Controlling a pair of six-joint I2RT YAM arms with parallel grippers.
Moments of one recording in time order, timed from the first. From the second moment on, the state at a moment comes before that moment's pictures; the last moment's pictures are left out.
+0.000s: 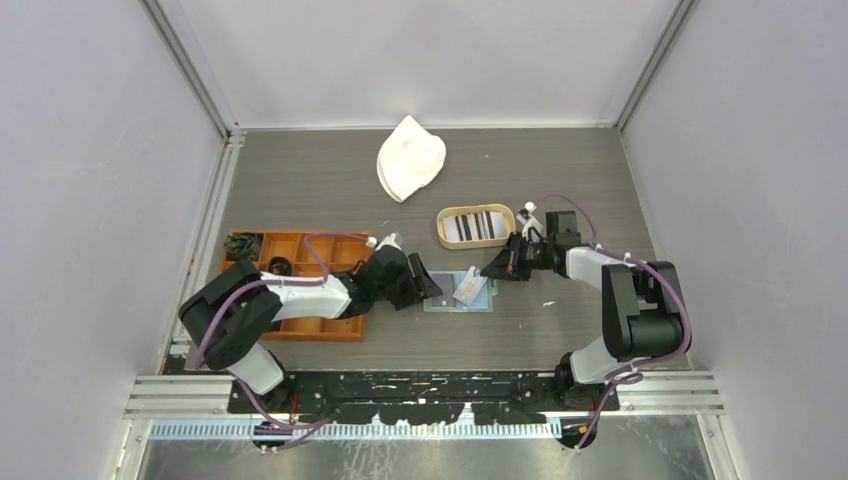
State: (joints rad) left arm -0.87 1.59 0.65 0.23 0.03 -1.12; right arm 0.05 1.52 0.62 -0.08 -0.87 0.45
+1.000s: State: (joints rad) left arm -0.87 1.66 0.77 0.09 0.03 -1.01; right arm -0.02 1.50 0.65 -0.09 -0.88 0.47
